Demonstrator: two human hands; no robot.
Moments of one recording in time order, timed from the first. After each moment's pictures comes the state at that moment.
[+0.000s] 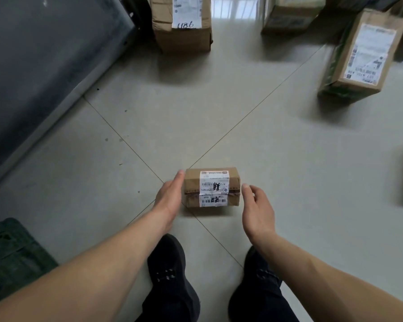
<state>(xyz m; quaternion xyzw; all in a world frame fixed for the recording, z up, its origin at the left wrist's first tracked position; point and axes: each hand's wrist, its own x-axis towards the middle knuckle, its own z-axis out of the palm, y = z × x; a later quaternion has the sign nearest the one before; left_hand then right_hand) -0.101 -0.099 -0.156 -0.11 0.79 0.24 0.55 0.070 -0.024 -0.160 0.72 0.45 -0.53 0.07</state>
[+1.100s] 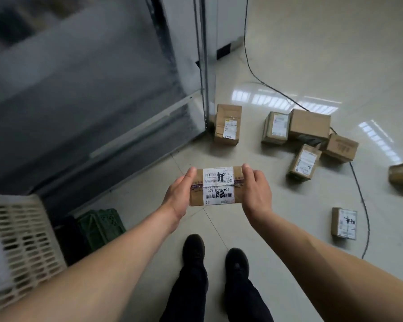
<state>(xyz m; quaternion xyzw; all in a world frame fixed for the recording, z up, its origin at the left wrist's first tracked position) -0.170 -0.129 0.336 -0.03 0.76 0.44 0.47 -0.060 -0.008 0.305 0.61 0.56 -0.55 -0.08</state>
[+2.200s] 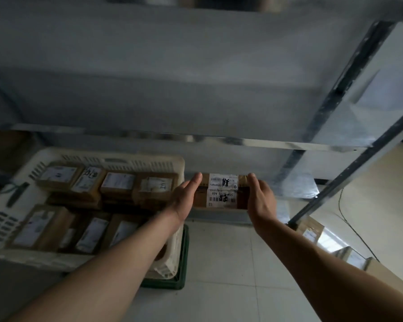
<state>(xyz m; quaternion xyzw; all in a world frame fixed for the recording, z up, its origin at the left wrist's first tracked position) -0.233 -0.514 0.628 -0.07 0.75 0.62 0.23 -0.213 -0.342 0.595 0.31 0.73 -0.61 -0.05</state>
